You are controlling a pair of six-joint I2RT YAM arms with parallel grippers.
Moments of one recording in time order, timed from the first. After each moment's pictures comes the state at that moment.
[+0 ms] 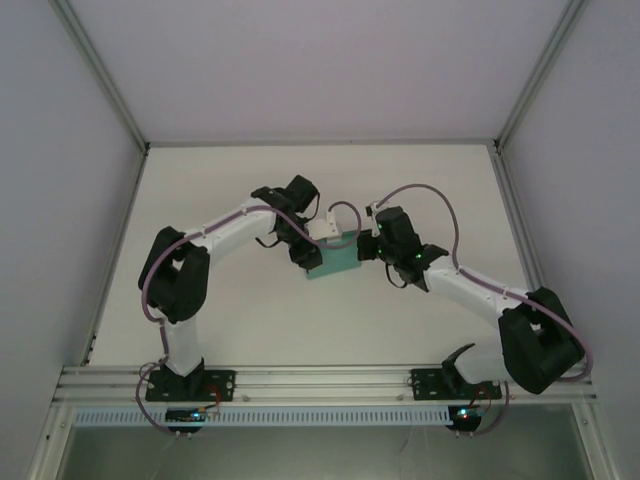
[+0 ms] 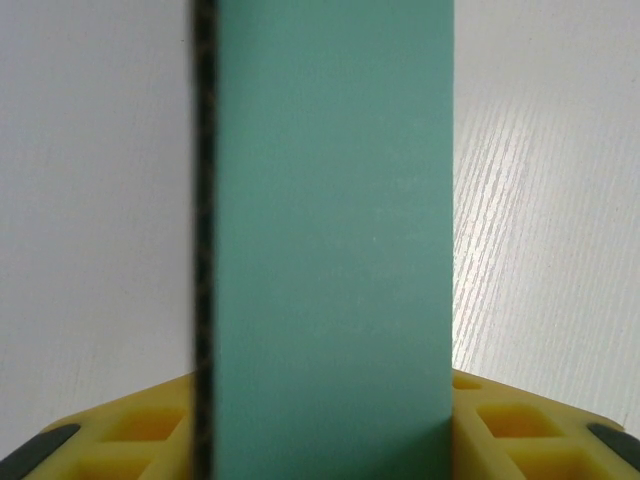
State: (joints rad) left arm -0.66 1.87 1.46 -0.87 0.33 0.61; right arm 0.57 1.33 0.73 -0.05 0.02 0.37
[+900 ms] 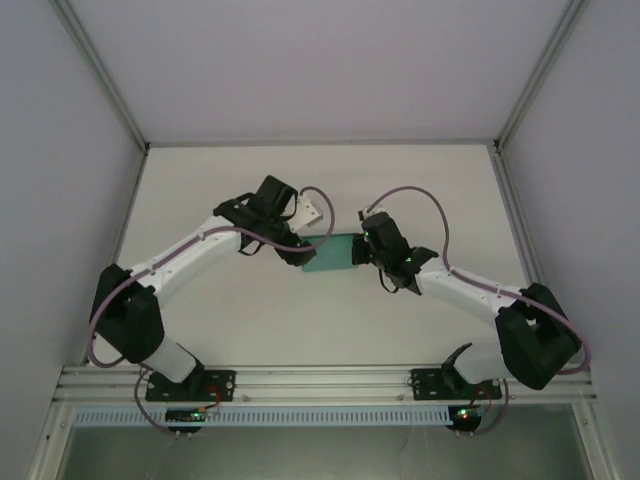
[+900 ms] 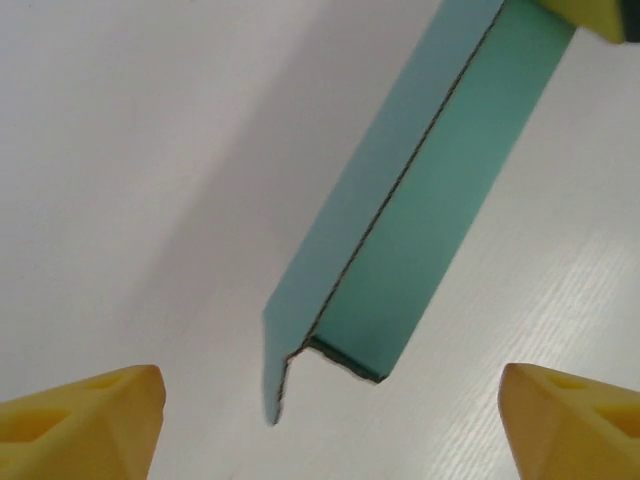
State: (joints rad) left arm -0.66 1.54 1.26 -0.72 0.10 0.27; right arm 0.67 1.37 0.78 -0.12 0.19 0.38
